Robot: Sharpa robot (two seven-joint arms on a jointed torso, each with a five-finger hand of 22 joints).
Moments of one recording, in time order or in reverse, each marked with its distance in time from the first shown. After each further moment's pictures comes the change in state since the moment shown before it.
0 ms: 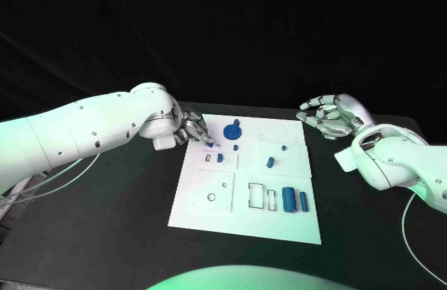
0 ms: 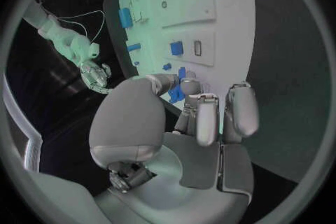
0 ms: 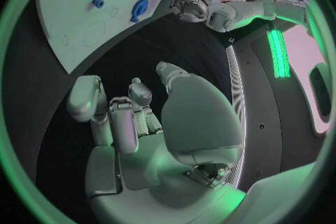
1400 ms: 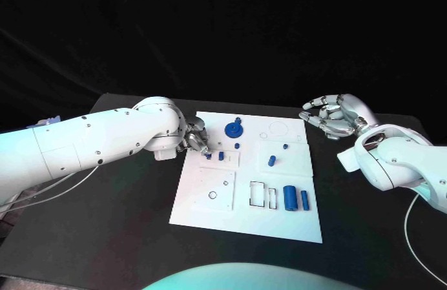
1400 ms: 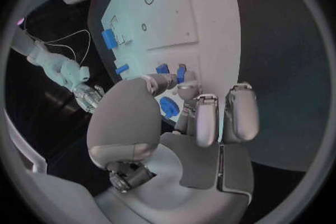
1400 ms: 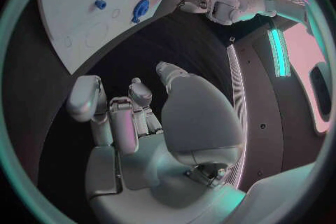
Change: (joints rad) left arm -0.058 -0.018 -0.003 0.078 -0.181 -0.018 -0.044; left_hand -0.057 -0.034 0.056 -0.013 0.007 0.013 -0.012 0.036 0.001 0.043 -0.014 0.040 0.053 0.000 -0.007 0.013 0.000 0.000 0.016 -0.009 0.016 0.030; right arm -0.004 -0.003 -0.001 0.000 0.008 0.000 0.000; right_hand 0.000 0.000 0.000 0.000 0.004 0.000 0.000 0.004 -0.001 0.000 0.000 0.004 0.000 0.000 0.000 0.000 0.001 0.000 0.000 0.000 0.000 -0.001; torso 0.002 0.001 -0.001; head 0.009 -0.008
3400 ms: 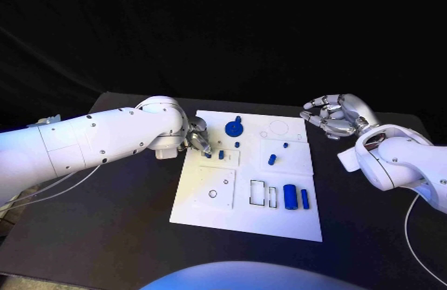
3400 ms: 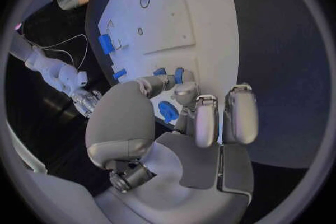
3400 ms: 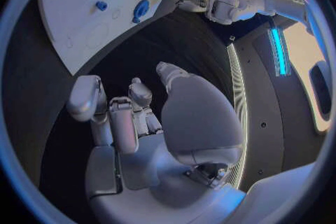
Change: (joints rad) left arm -0.001 0.017 -0.005 -0.014 -0.029 0.029 -0.010; left_hand -0.137 -0.011 0.069 -0.084 -0.004 0.032 -0.021 0.023 -0.017 0.043 -0.014 0.028 0.035 0.000 -0.015 0.019 0.000 0.000 0.018 -0.011 0.014 0.034; right arm -0.005 -0.001 0.000 -0.001 0.010 -0.001 0.007; right_hand 0.000 0.000 0.000 0.006 0.006 0.000 0.000 0.004 0.000 0.000 0.000 0.000 0.002 0.000 0.000 0.000 0.000 0.000 0.000 0.000 -0.004 -0.001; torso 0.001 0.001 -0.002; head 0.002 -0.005
